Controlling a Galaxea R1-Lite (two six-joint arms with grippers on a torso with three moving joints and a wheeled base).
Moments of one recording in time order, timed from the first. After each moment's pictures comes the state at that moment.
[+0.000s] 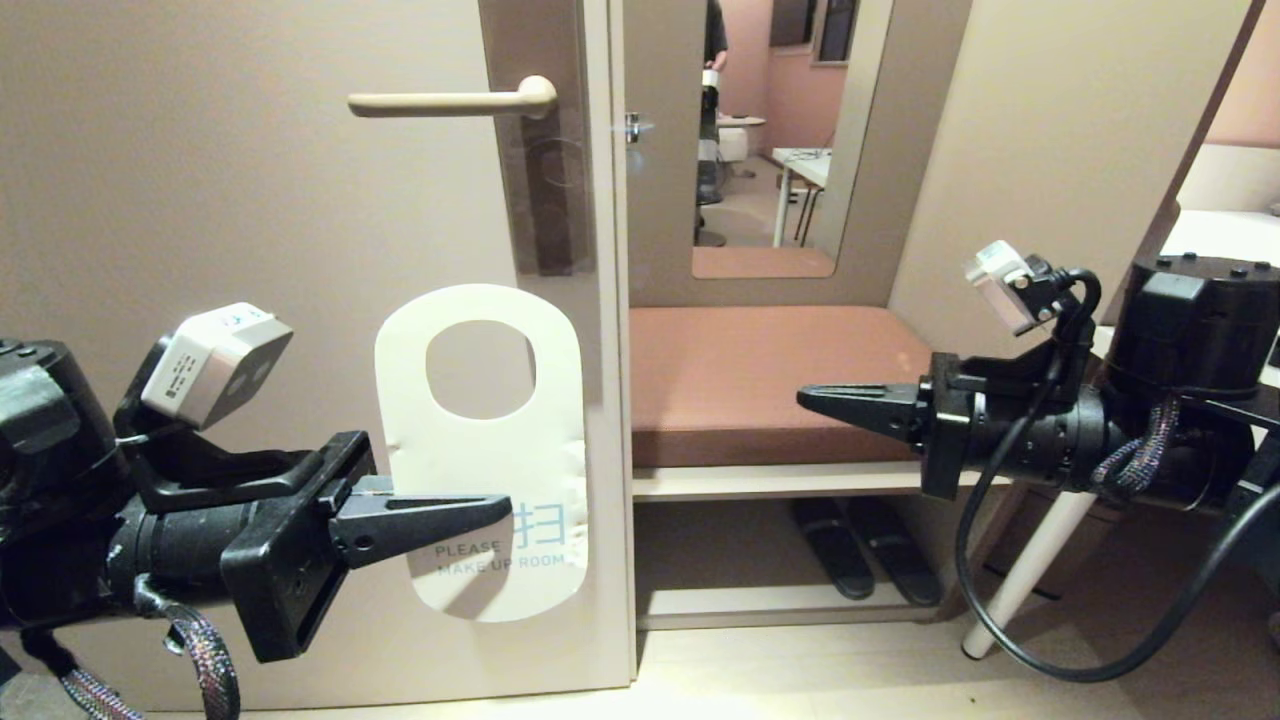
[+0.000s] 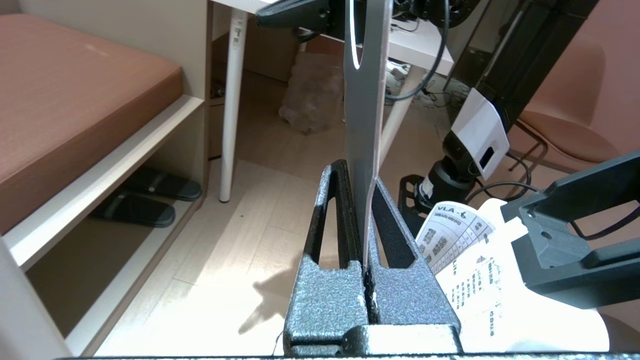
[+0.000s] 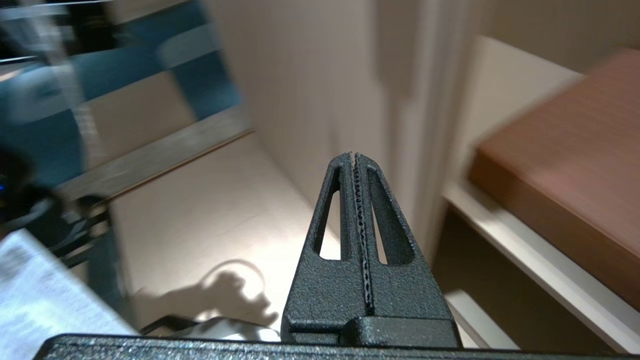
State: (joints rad) left arm -0.31 1.42 -0.45 -0.92 -1.07 -0.20; right arm 0.36 1.60 -0.75 -0.68 0.67 0.05
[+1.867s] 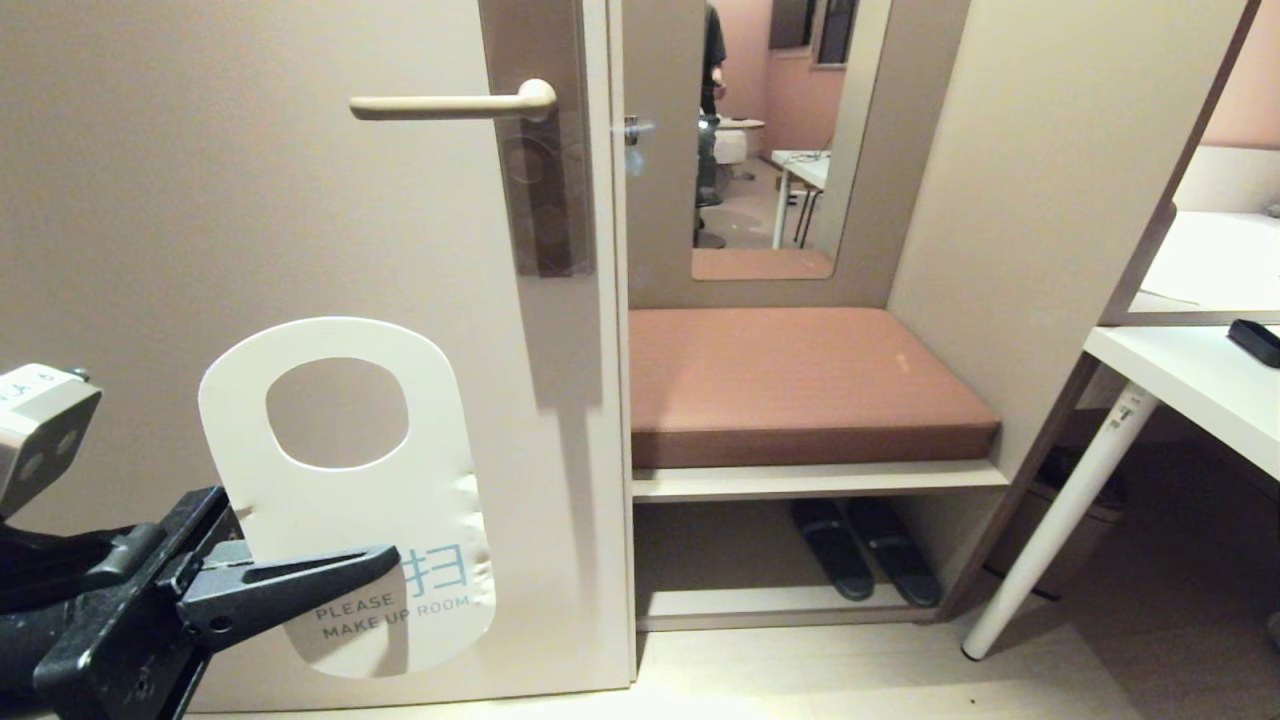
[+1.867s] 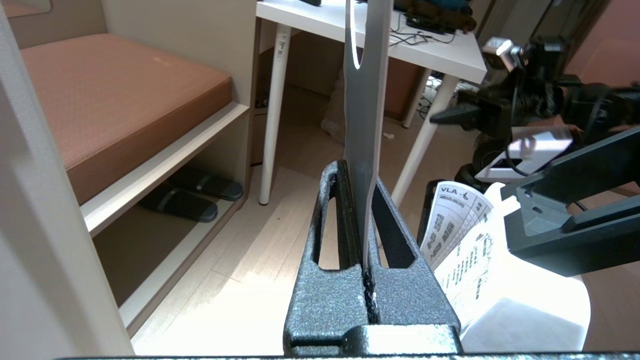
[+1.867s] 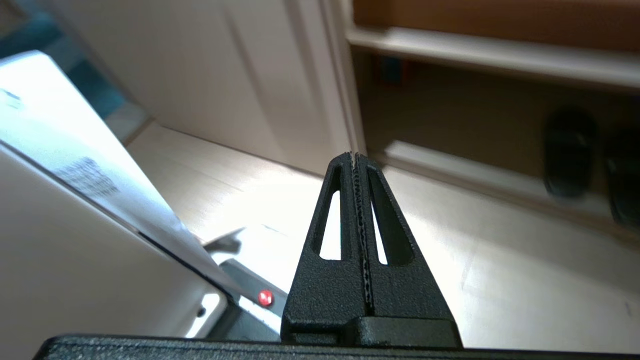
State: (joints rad) left arm -0.16 1.20 -0.28 -0.92 -1.07 -0.19; right arm -0.10 0.46 -0.03 -0.13 0.66 0.06
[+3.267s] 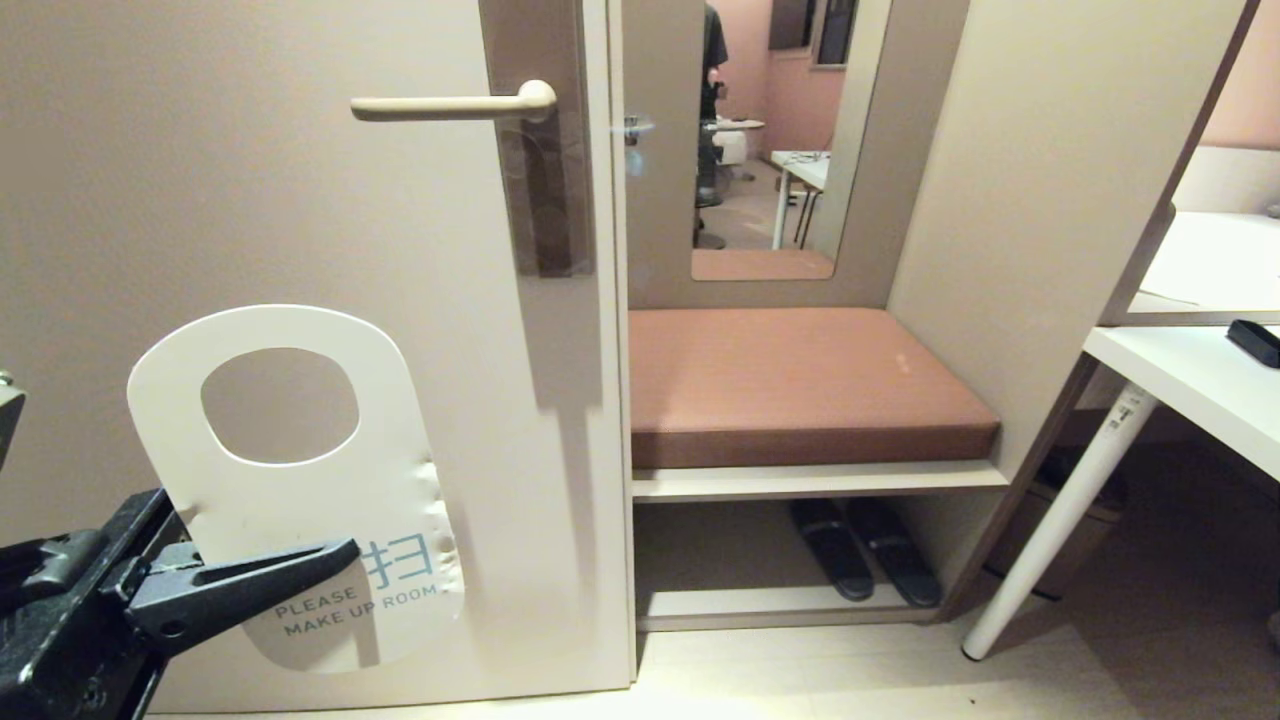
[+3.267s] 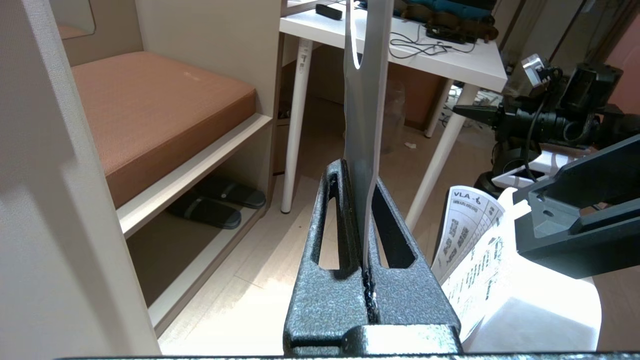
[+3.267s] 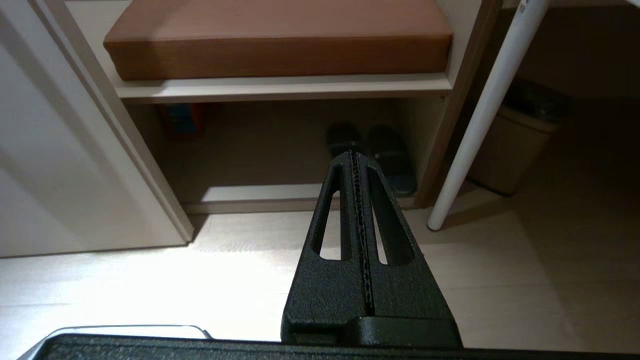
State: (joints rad) left arm -0.09 1.13 -0.27 -0.92 -1.07 -0.20; right arm 0.00 0.11 -0.05 0.09 -0.04 0.05
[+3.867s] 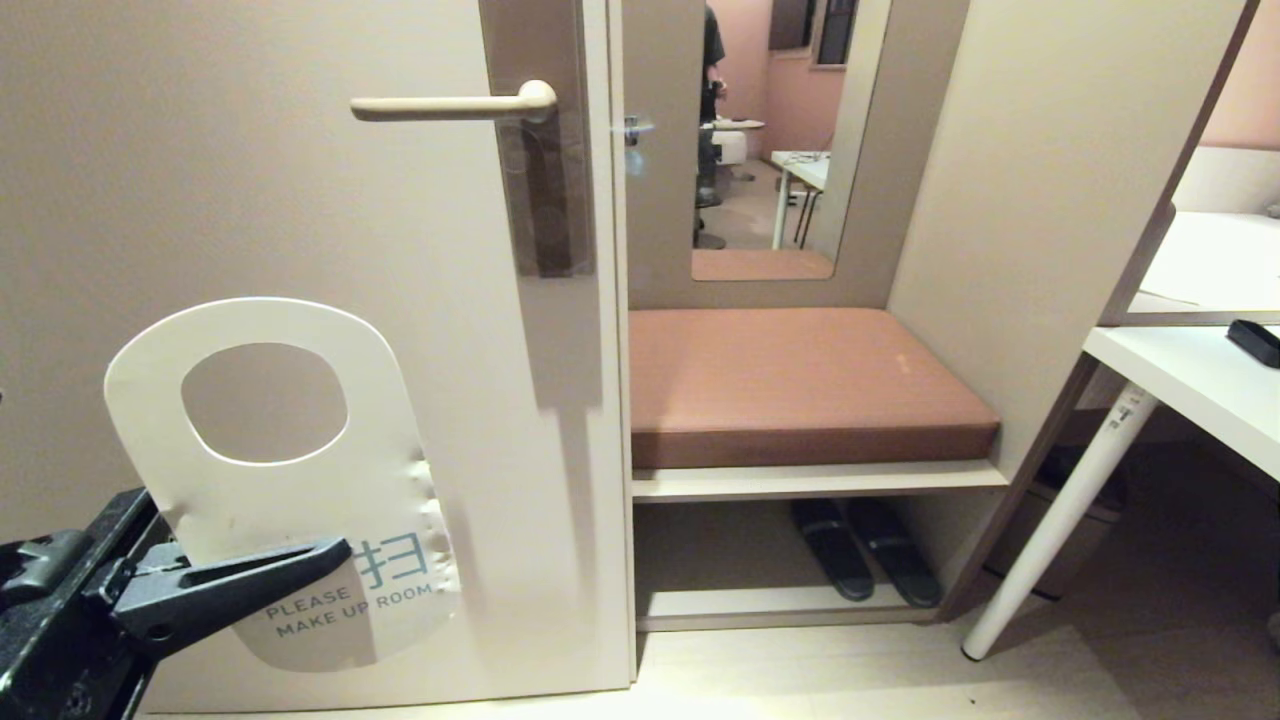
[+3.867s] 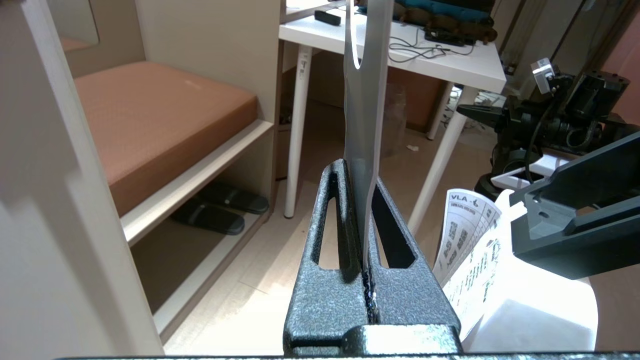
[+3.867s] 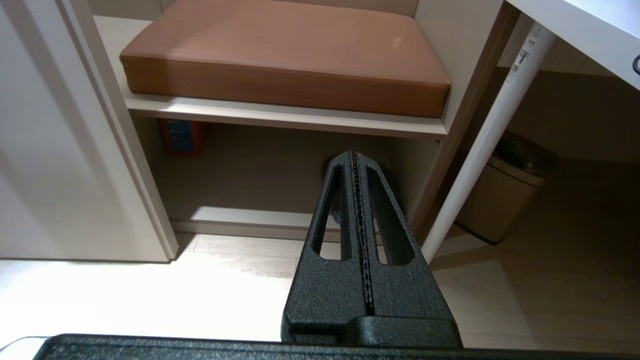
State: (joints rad) left arm -0.09 1.11 -0.27 -0.92 -1.07 -0.20; right arm 0.00 0.00 -0.03 0.08 0.01 -0.05
